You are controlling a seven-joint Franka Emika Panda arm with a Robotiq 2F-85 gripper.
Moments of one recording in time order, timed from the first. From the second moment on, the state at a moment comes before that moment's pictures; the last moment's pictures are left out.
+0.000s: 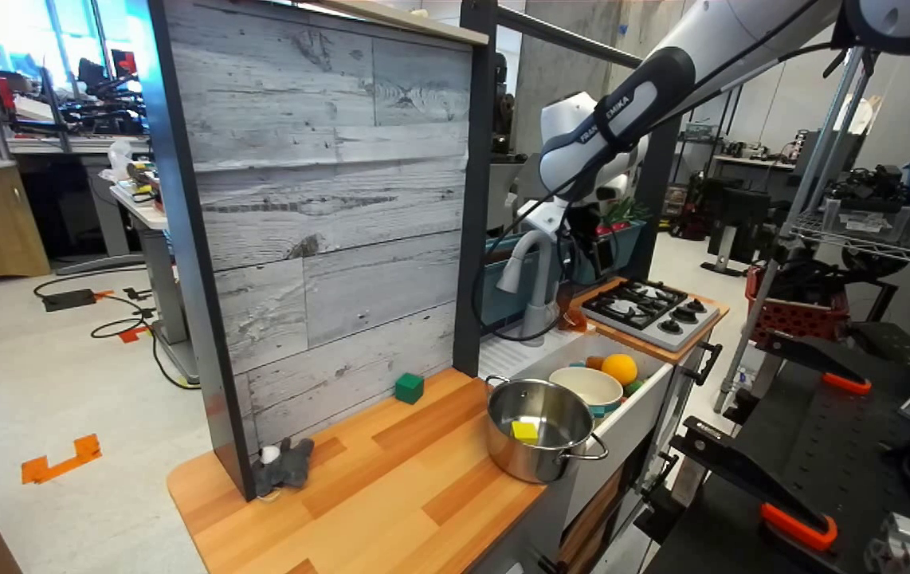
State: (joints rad) arm -0.09 1.31 -0.33 -0.93 -0.09 2.18 1.83
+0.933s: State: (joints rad) arm -0.09 1.32 -0.33 -0.91 -0.09 2.18 1.82
